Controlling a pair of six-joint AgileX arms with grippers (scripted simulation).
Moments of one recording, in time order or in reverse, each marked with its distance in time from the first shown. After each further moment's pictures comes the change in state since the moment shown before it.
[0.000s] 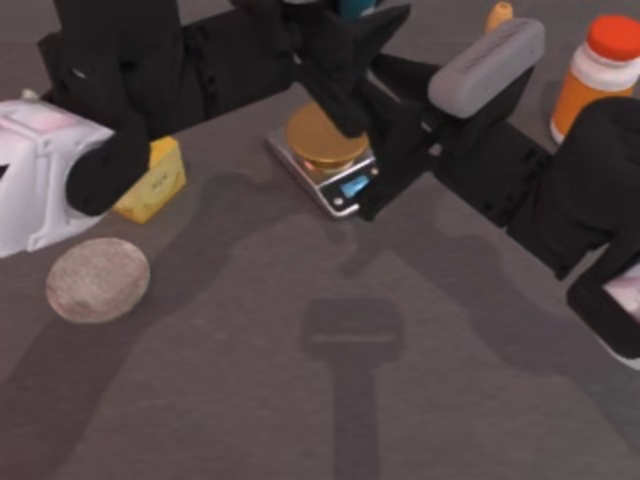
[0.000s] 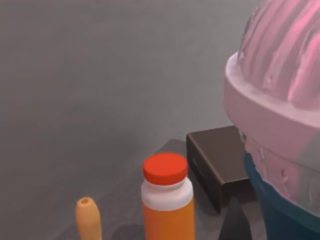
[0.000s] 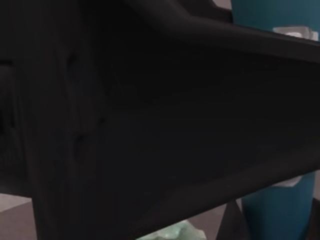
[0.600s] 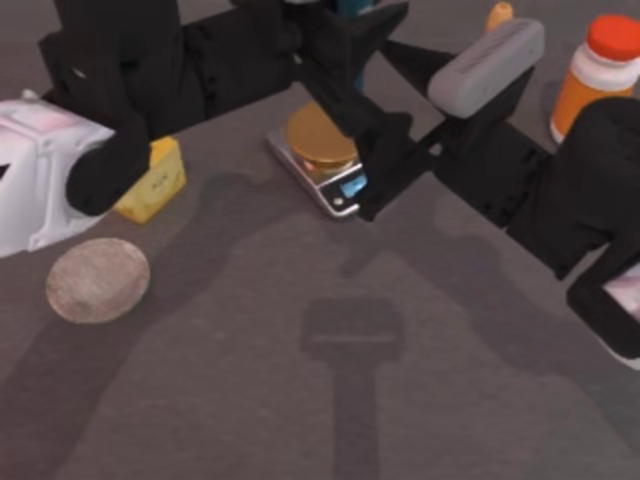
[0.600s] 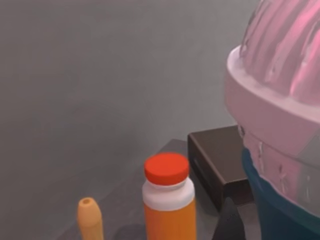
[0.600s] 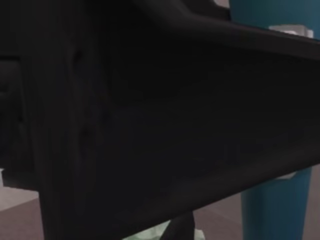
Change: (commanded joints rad) left arm 0.000 0.000 0.000 0.000 0.000 0.000; right arm 0.000 0.000 0.000 0.000 0.000 0.000
